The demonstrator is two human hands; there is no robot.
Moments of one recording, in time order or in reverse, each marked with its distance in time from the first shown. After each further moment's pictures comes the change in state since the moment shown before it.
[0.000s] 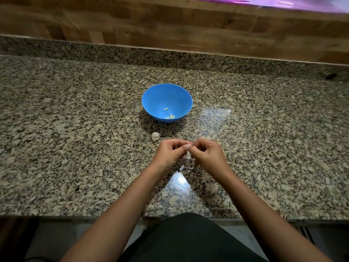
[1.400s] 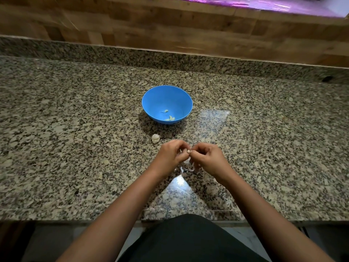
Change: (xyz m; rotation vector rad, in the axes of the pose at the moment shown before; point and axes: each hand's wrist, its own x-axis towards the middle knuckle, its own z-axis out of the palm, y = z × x) left_hand 0.000 0.000 -0.012 0.687 -0.062 0.340; right_hand 0.003 0.007 -0.005 0.055 -0.150 0.036
